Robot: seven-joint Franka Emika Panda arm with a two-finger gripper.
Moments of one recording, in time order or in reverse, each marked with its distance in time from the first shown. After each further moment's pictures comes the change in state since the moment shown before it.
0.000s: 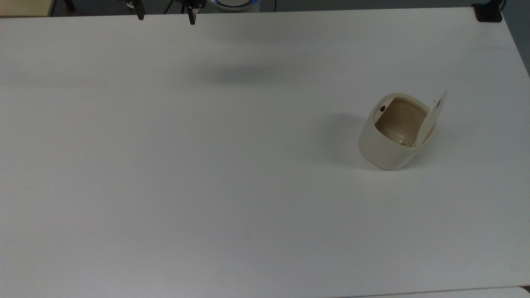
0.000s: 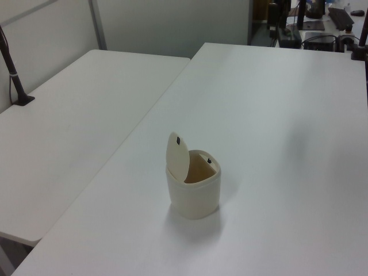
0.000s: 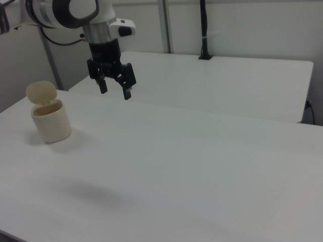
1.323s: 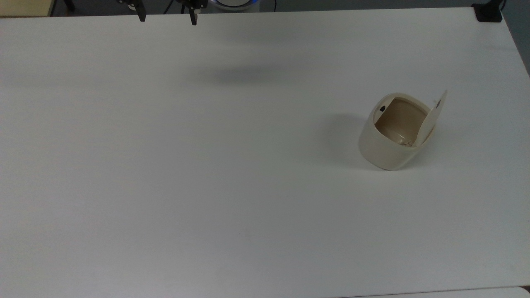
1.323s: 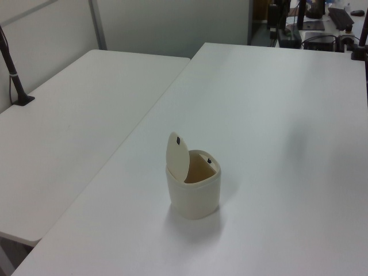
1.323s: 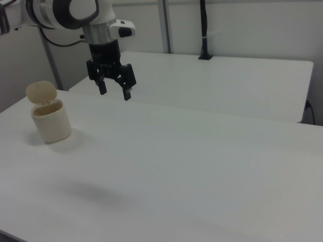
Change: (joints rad) arm 0.003 0.002 0.000 -0.005 0.000 0.000 -0.027
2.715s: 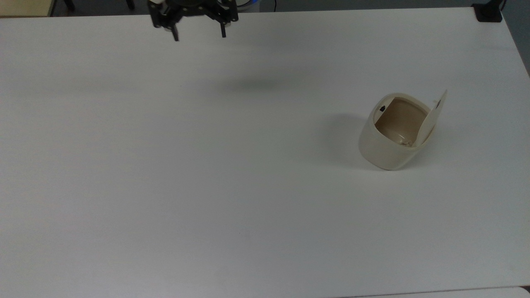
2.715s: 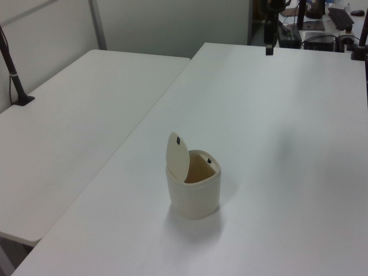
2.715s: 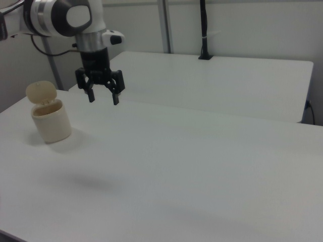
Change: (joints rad) arm 0.101 0.048 0.005 -0.013 0.002 0.000 -0.124
